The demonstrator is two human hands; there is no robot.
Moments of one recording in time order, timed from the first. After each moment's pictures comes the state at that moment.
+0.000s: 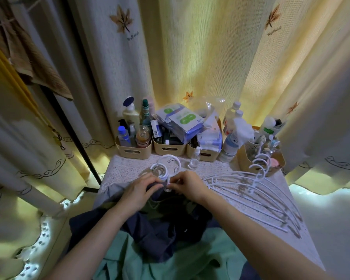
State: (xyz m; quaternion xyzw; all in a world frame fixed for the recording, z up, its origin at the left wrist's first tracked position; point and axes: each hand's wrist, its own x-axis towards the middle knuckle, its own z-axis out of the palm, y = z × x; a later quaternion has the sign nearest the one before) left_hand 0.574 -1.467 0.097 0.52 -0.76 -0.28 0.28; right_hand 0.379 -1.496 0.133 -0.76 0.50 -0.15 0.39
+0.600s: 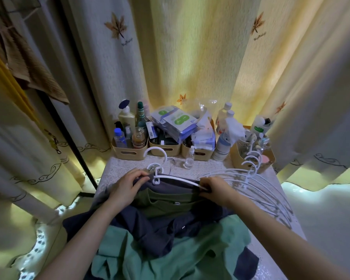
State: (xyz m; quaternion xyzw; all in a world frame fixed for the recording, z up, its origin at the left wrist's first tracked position) left_hand 0.592 -1.463 0.109 0.56 -0.70 -0.29 0.33; right_hand 0.287 -1.478 0.130 -0.82 0.53 -0.01 0.21
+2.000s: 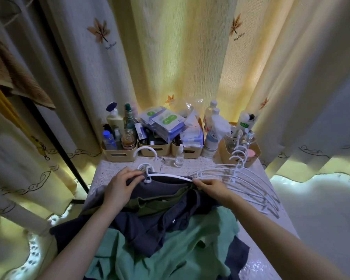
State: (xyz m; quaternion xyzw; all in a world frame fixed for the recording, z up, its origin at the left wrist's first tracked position) left_hand 0.570 -1.450 0.125 0.61 -0.68 -0.23 0.34; right_hand 0.271 -1.452 0.119 -0.53 0.70 -0.17 0.46
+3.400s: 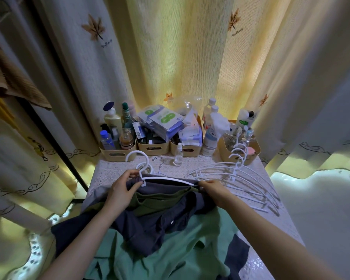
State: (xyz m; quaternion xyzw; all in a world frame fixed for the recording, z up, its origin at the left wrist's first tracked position) left_hand 0.567 -1.451 0.104 0.62 -0.62 -0.31 0.36; right_hand 0.276 -1.463 0.093 -0.35 0.71 -0.26 0.54
